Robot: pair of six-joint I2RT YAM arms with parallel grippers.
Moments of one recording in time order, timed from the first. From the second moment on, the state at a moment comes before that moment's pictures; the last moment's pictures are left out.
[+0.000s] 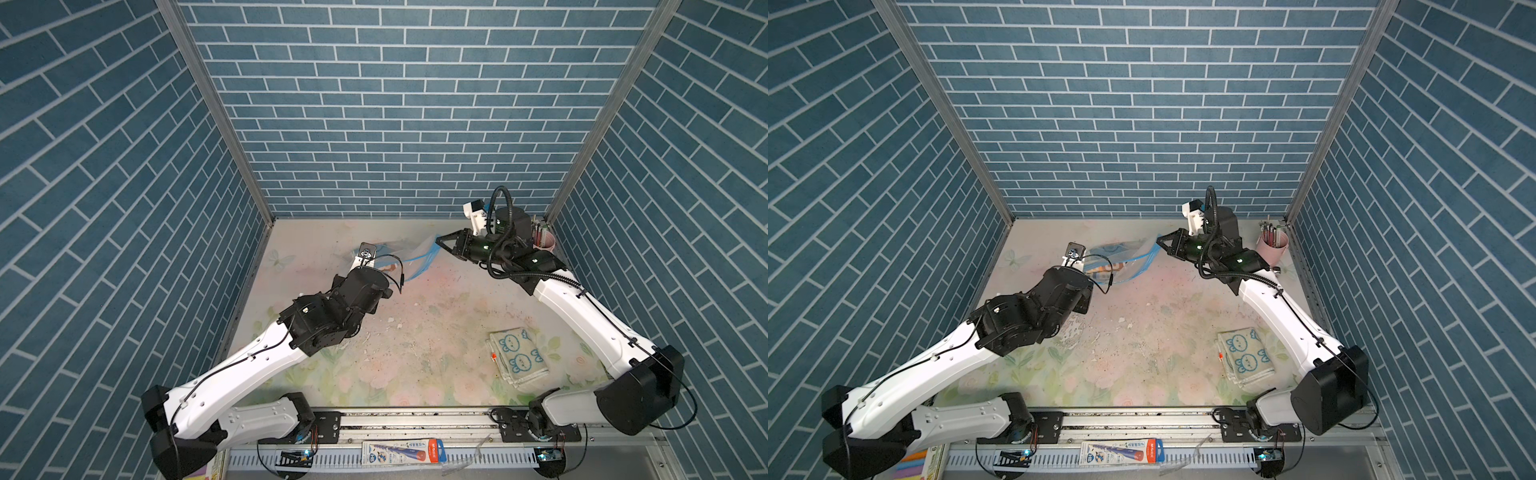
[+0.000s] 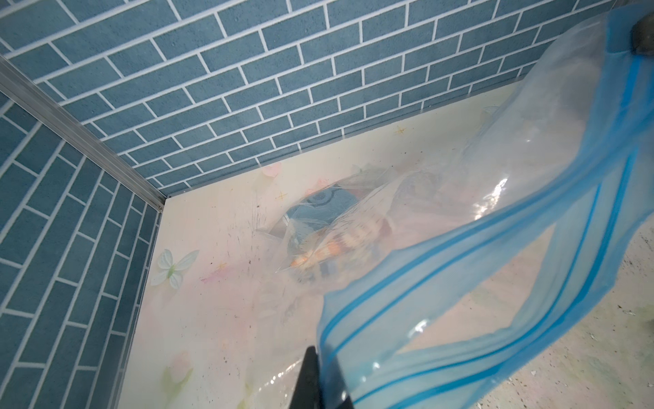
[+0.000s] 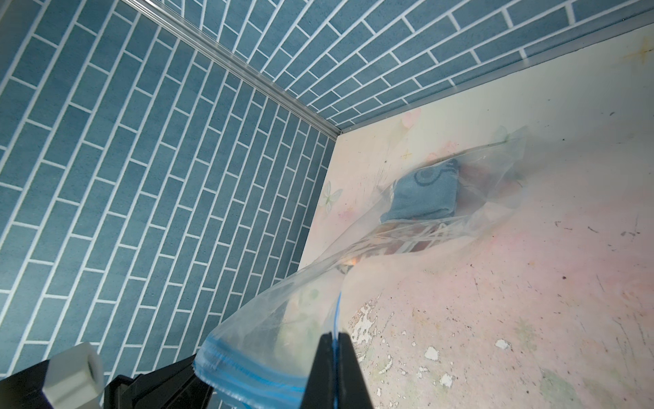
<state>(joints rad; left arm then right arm) -0.93 1.11 1.23 -0.85 -0.71 -0.32 0.50 1.39 1.32 -0.32 -0.52 0.74</state>
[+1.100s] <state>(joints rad) -1.10 1.20 0.76 -0.55 -0.51 -0.55 0.50 1.32 0.97 -0.42 -0.32 0.71</state>
